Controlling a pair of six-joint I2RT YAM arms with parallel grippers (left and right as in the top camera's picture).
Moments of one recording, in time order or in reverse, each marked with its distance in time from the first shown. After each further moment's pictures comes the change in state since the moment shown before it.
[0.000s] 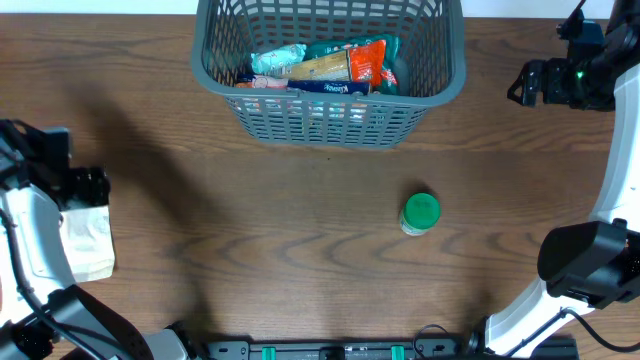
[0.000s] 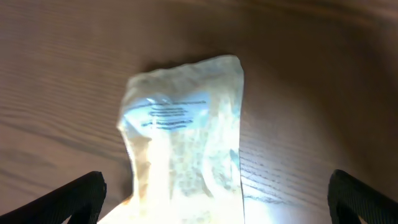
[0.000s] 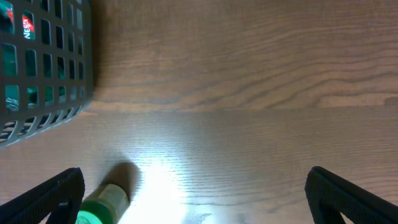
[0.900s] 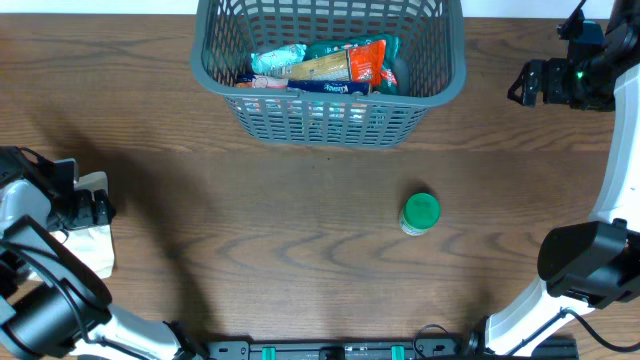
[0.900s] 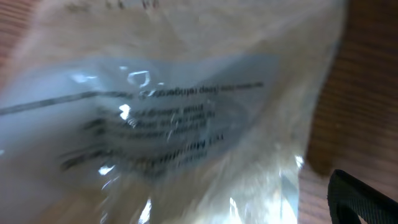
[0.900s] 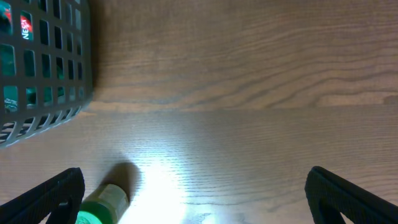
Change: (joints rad) left arm 0.097 0.325 -0.019 0.129 0.001 0.029; right arm 0.000 0.000 0.000 -0.001 0.003 0.005
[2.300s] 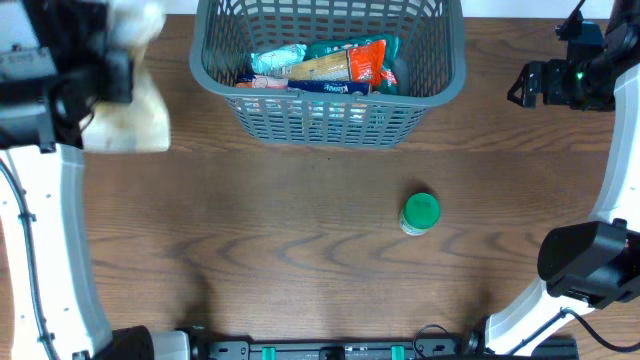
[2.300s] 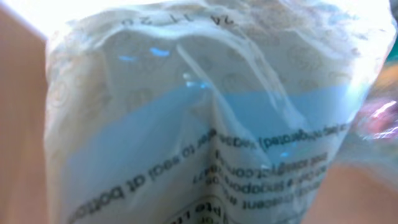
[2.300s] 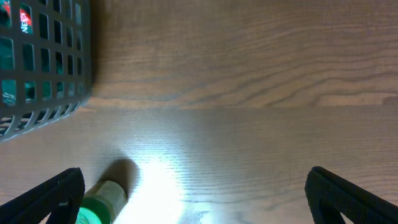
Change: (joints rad) left arm -0.580 -0.302 0.791 -0.445 0.056 -0.250; right arm 0.000 0.000 0.000 -0.009 0.000 -0.020
